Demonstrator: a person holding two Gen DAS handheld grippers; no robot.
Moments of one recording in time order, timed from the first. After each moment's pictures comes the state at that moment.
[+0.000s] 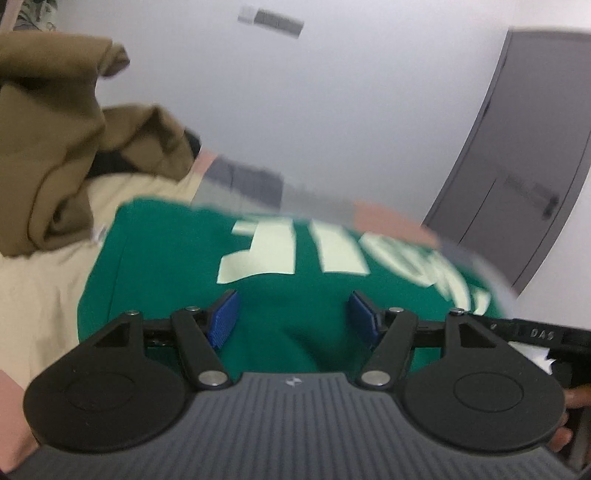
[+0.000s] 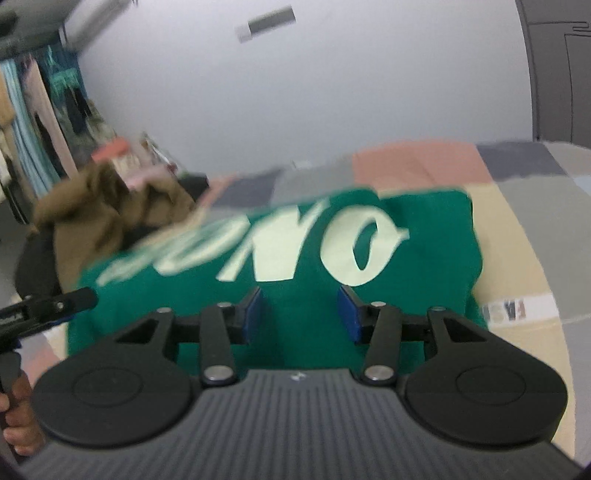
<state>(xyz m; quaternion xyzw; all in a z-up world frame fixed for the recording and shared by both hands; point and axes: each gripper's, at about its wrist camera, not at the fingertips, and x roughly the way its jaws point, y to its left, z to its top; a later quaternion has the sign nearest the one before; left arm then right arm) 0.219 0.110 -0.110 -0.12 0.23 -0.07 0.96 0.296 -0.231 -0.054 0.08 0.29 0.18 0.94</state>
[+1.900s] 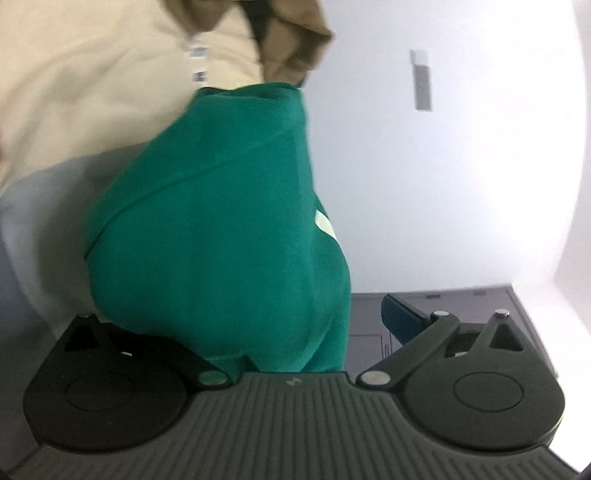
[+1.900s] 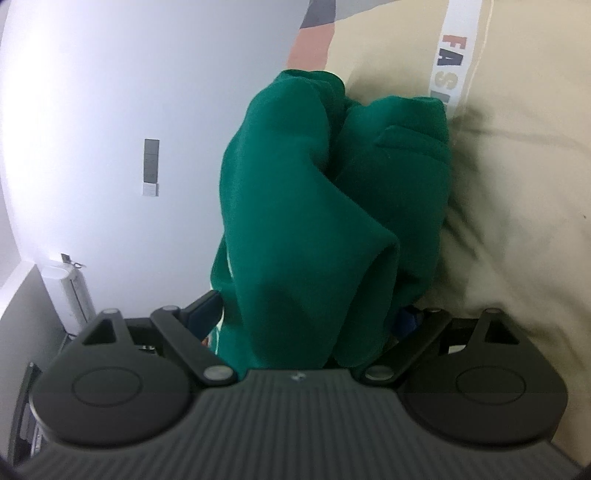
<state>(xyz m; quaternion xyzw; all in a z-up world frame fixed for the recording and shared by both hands) 0.217 0.201 -0.160 -0.62 0.22 -0.12 0.75 0.273 -0.302 -0.165 0.60 0.27 0.13 0.74</state>
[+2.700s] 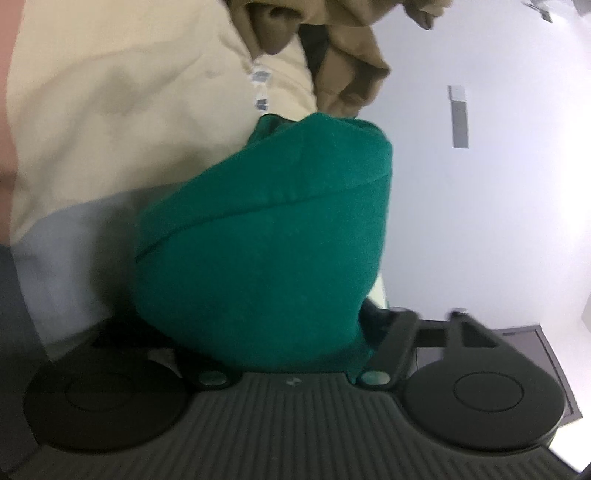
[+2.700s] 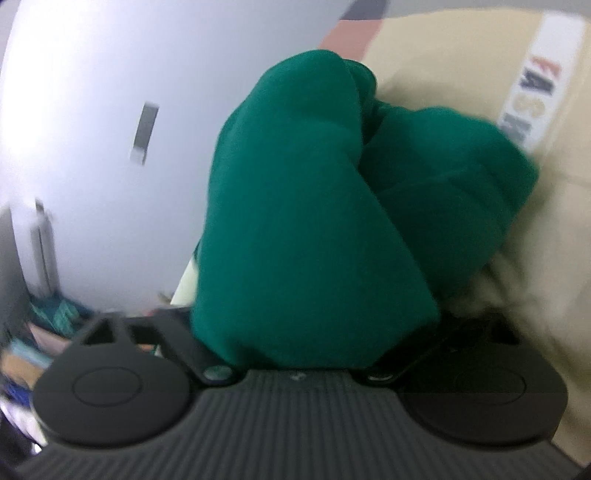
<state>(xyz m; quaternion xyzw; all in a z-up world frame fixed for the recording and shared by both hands) 0.233 0.214 -0.196 -0.63 0.21 -0.04 0.75 0.299 -0.278 -0.165 0.49 0.28 0.12 0.82</state>
